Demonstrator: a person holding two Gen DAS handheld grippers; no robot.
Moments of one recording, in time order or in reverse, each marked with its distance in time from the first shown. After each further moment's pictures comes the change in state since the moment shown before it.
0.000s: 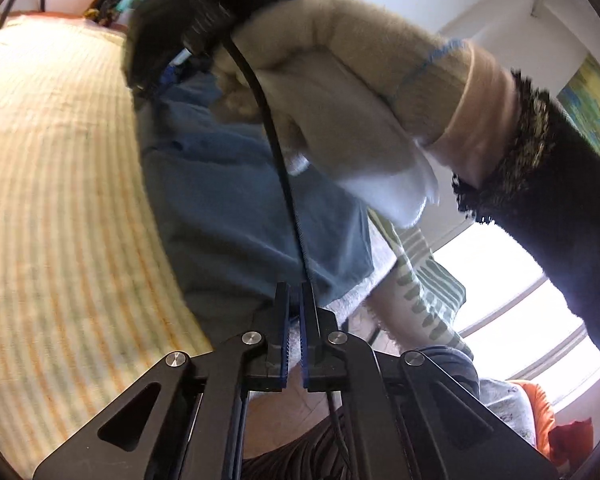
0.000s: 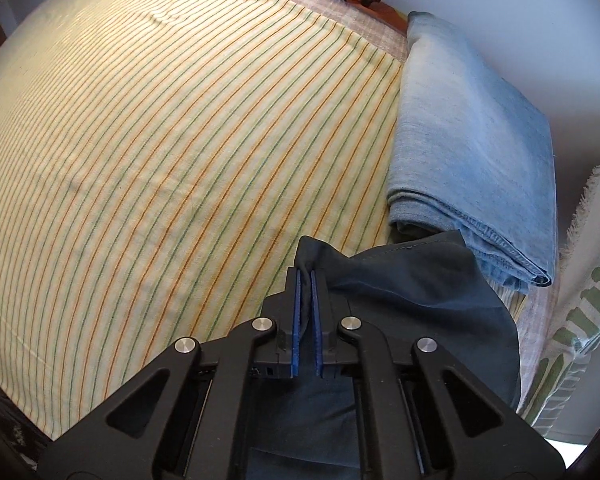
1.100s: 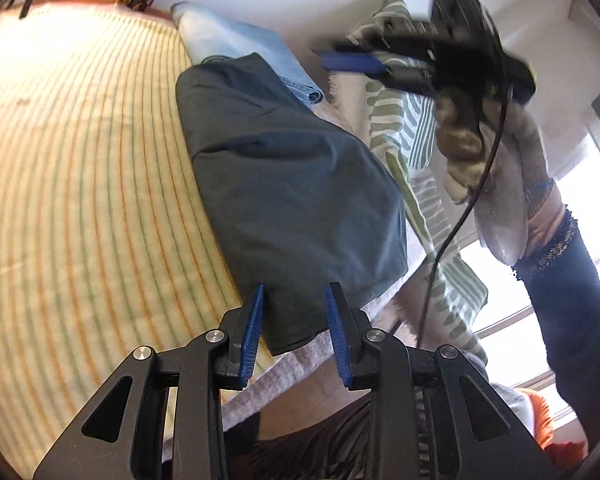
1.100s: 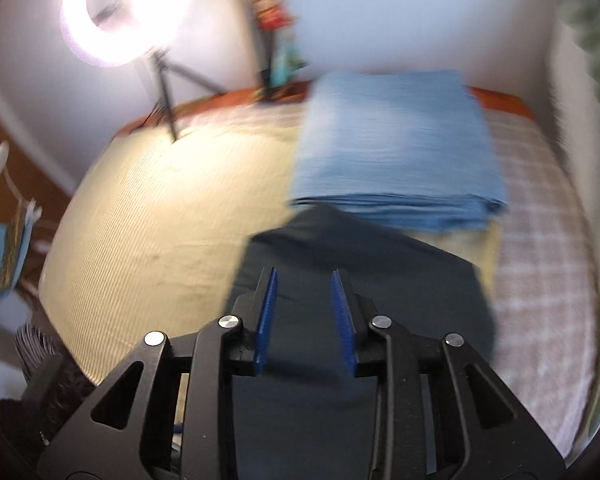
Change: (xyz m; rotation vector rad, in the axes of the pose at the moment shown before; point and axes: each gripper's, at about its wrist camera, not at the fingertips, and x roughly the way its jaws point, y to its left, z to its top) left arm -0.002 0.010 0.013 -0.064 0.078 0.100; right arm -0.087 -0.133 -0.077 0.312 -0.313 0.370
